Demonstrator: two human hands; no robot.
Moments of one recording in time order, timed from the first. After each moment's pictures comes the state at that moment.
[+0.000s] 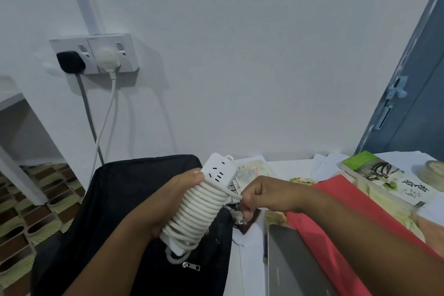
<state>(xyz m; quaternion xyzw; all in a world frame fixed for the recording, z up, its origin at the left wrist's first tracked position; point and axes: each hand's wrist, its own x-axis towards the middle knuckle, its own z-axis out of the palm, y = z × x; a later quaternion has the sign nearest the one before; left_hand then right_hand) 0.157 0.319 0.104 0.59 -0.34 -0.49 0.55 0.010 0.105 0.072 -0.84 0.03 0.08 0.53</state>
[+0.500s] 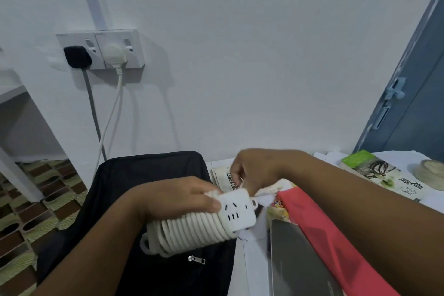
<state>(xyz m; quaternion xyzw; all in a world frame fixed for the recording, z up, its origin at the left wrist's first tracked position) 0.178 0.324 0.126 0.66 -0.60 -0.41 0.22 0.050 0.132 0.146 -0.95 0.09 0.16 0.25</state>
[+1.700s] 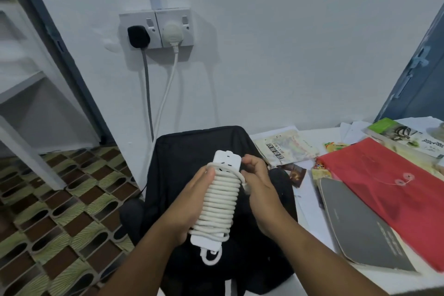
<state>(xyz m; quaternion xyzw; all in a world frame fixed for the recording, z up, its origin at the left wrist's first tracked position) 0.205 0.474 0.065 0.61 -0.24 -0.48 0.58 0.091 0.358 0.041 -0.60 0.28 -0.30 0.68</state>
